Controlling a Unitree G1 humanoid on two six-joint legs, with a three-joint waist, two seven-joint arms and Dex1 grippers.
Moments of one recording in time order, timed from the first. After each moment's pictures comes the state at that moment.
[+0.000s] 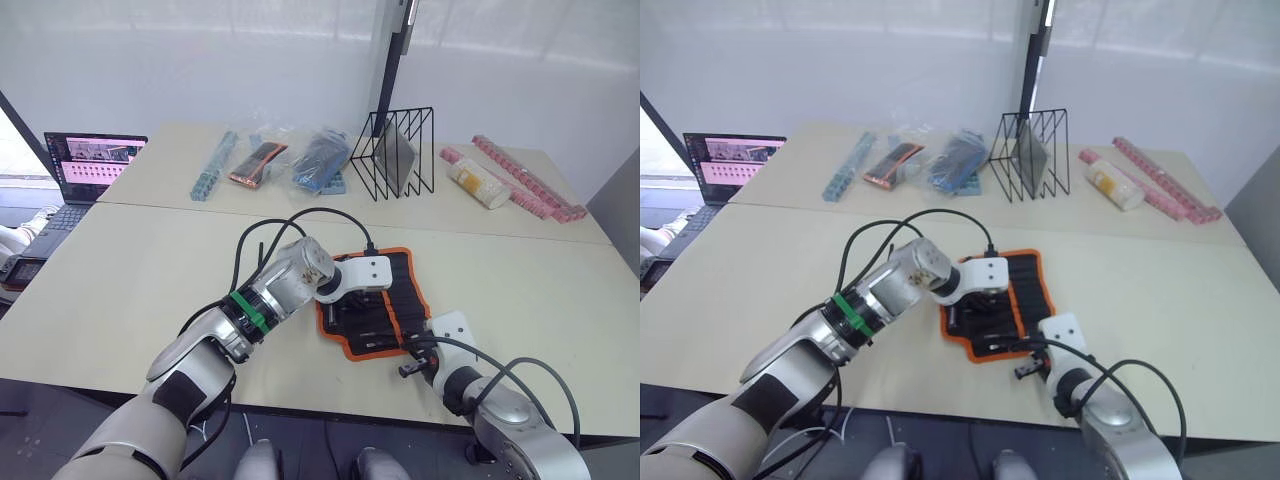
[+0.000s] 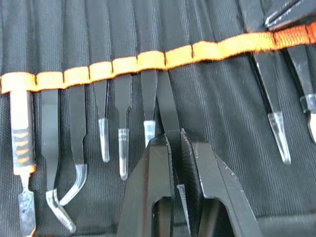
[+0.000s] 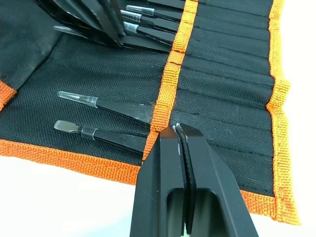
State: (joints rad) left arm -1.02 0.22 -0.69 0.39 0.12 0.60 -1.07; right arm 0.18 -0.35 0.06 -0.69 0.22 0.85 0.21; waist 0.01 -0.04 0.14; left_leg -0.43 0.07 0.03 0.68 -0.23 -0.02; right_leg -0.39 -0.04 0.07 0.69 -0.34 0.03
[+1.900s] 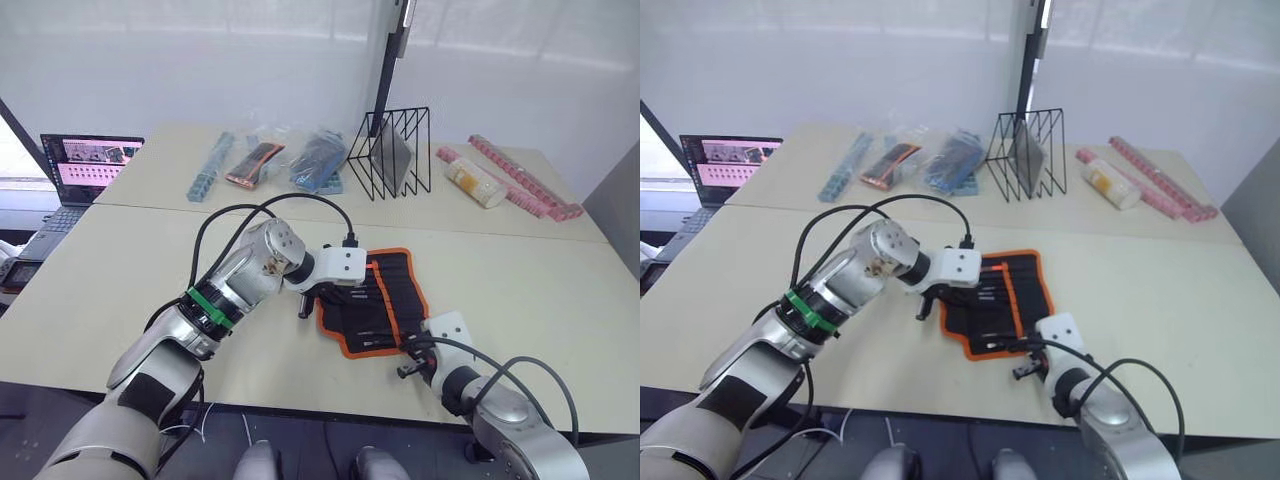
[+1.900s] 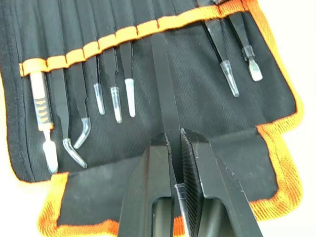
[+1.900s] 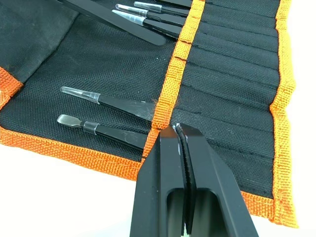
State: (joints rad) left arm -0.98 0.45 -0.61 0.18 0.15 0.52 -1.31; right arm 0.17 -0.36 0.07 -0.69 0.22 0.85 0.22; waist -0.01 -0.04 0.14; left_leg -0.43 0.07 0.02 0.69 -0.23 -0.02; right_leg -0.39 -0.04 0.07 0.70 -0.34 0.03
